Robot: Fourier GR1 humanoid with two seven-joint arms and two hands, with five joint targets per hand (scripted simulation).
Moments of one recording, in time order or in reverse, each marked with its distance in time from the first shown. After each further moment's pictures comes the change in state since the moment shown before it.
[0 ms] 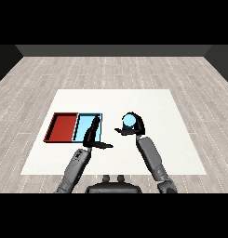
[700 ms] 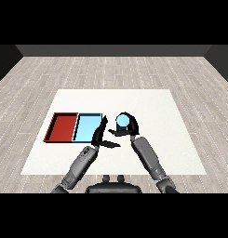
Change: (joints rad) left arm -0.114 -0.001 -0.136 0.172 0.108 0.131 -0.031; right arm -0.036 0.009 0.114 -0.006 -0.075 -0.058 0.021
